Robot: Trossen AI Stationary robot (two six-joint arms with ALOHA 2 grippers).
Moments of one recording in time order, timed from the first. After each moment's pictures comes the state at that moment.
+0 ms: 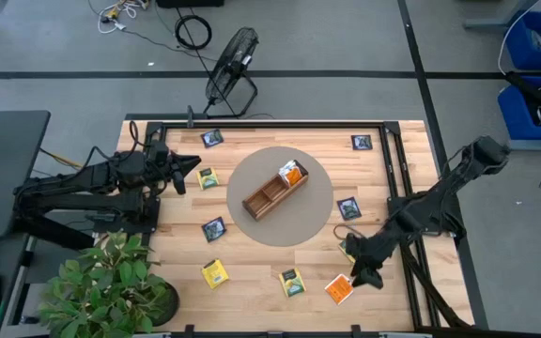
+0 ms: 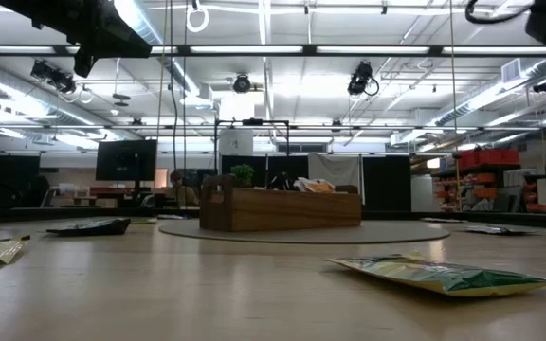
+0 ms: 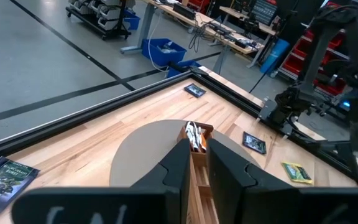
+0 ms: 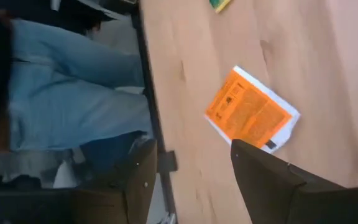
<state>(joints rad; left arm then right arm) 0.11 0.49 0.58 -0.32 -0.39 -0.46 0.68 1.16 0.55 -0.16 -0.19 1.10</state>
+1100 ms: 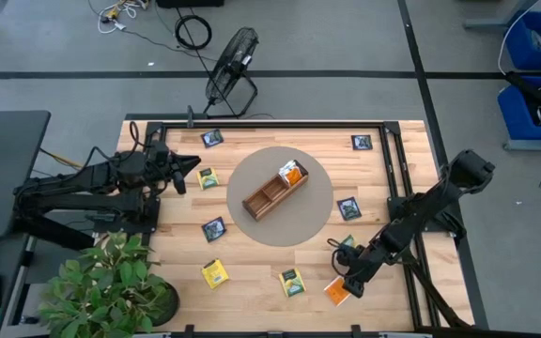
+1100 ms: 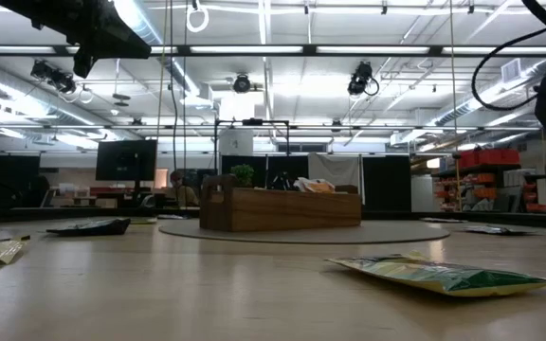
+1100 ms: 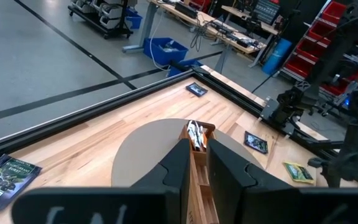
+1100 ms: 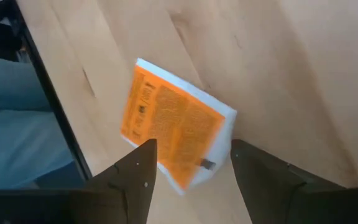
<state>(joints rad) 0.11 0.49 0.58 -0.33 -0.40 -0.46 0.73 1.48 0.55 -0.05 -0.08 1.29</state>
